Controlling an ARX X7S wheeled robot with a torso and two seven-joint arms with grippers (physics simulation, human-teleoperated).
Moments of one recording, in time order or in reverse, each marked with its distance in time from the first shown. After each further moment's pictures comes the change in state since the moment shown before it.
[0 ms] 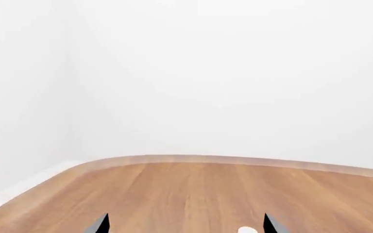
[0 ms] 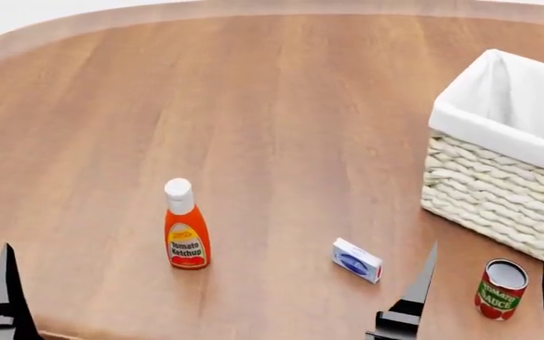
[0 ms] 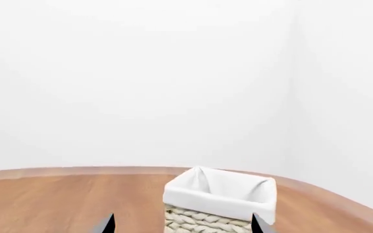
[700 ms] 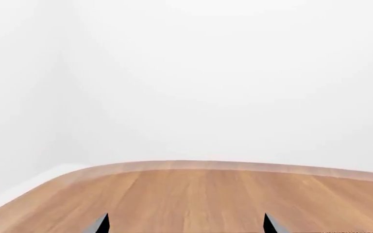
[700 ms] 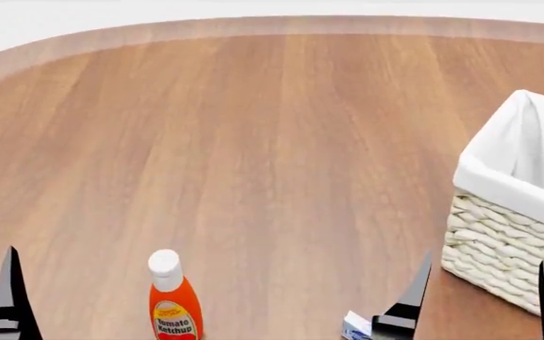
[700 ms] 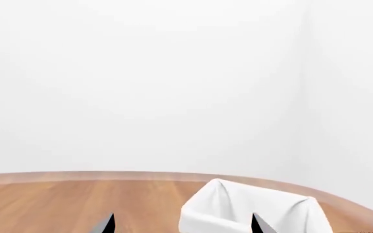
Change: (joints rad) left arm 0.009 -0.033 0.035 -0.006 -0.012 0.024 -0.038; right arm -0.009 0.022 -0.021 -0.004 0.003 -0.003 0.017
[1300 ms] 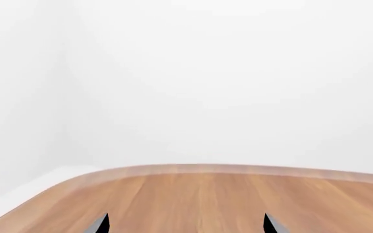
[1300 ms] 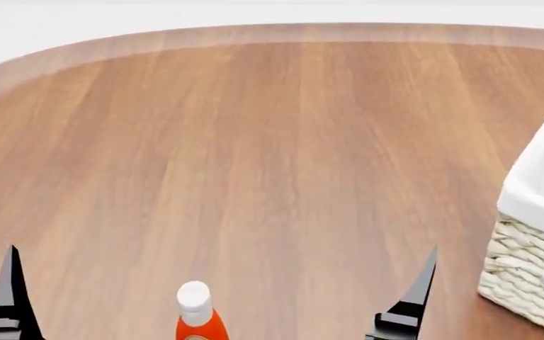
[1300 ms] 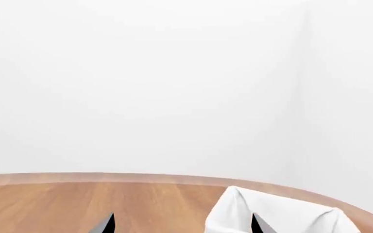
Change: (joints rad) left arm -0.004 -0.025 0.017 -0.003 -0.016 0.007 -0.025; right arm 0.005 0.017 -0.012 -0.004 -0.014 0.017 0.028
